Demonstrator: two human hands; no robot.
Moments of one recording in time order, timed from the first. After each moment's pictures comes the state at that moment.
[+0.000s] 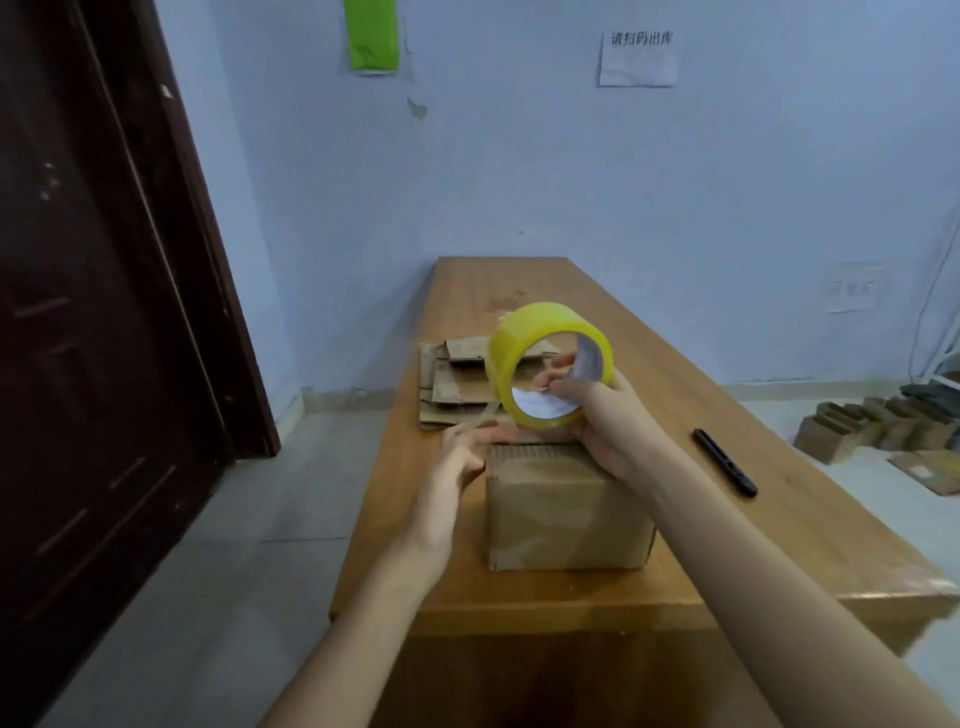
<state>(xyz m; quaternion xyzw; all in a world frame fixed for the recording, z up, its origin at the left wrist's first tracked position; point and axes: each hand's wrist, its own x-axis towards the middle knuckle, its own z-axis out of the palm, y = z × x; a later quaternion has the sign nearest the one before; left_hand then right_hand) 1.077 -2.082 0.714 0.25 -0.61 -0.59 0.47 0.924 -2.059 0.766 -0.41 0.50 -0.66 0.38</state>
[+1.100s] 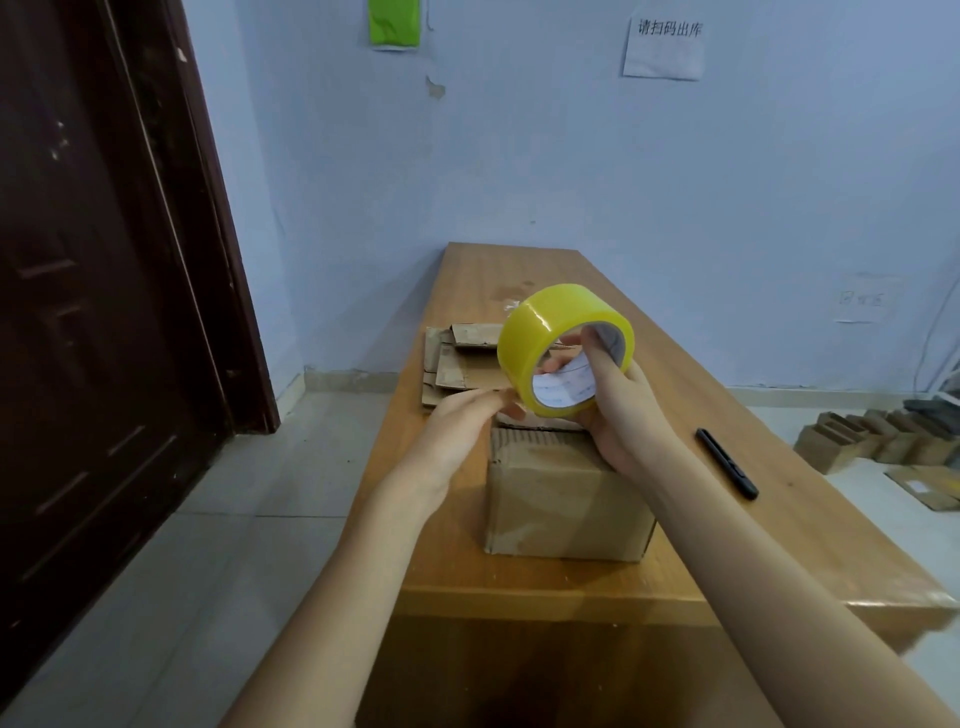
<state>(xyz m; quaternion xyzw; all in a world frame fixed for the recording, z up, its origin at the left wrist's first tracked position) 1.072 -2.093 0.751 0.36 -0.65 -0.56 0.38 0.927 -2.057 0.767 -0.43 0.46 -0.70 0.34</state>
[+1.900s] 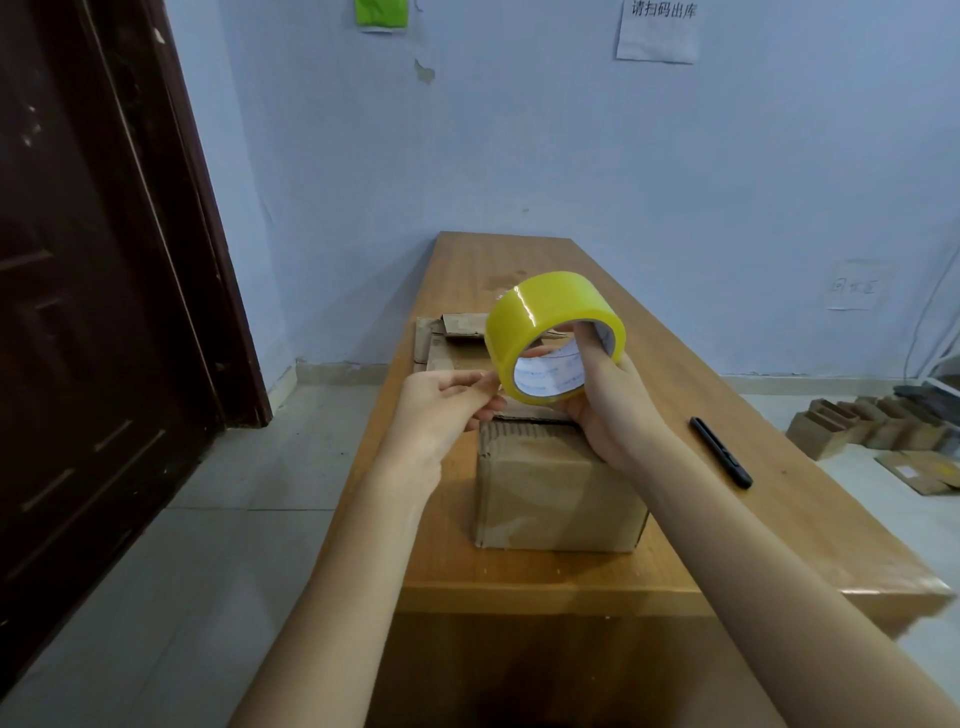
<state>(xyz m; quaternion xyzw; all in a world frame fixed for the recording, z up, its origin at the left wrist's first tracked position) 1.069 -2.098 0.754 0.40 -0.57 -0.55 0.46 0.924 -2.063 0.764 -0.41 0.50 -0.68 0.36</state>
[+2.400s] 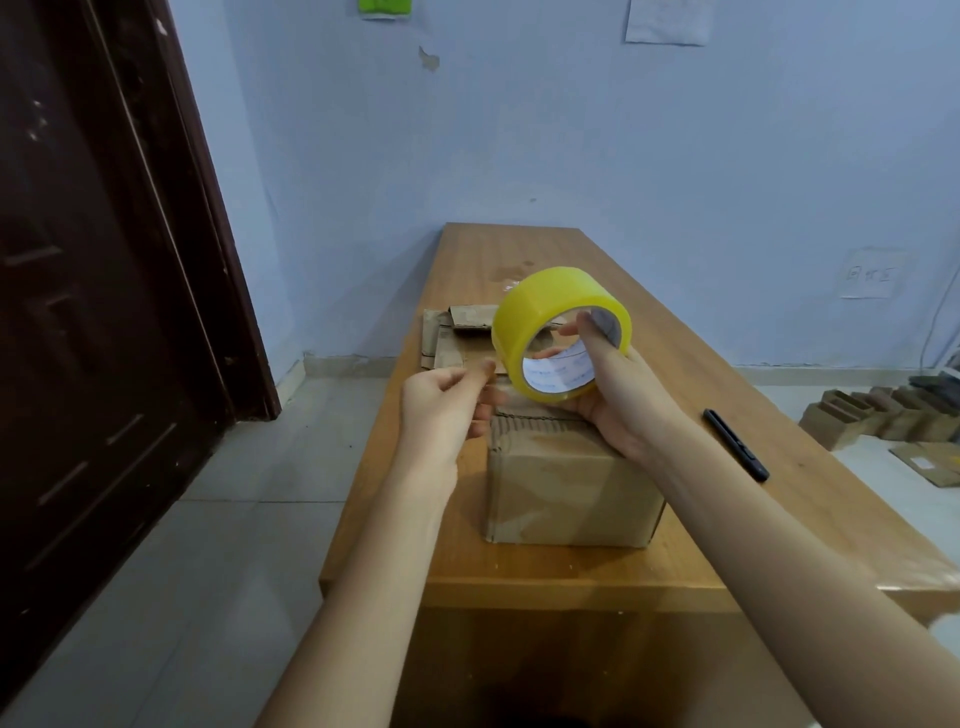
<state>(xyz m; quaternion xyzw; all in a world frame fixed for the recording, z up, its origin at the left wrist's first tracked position) 1.065 -2.094 0.750 0.43 -0.49 -0.56 0.51 0.921 -2.066 0.764 -0.39 0.51 -0.65 0.41</state>
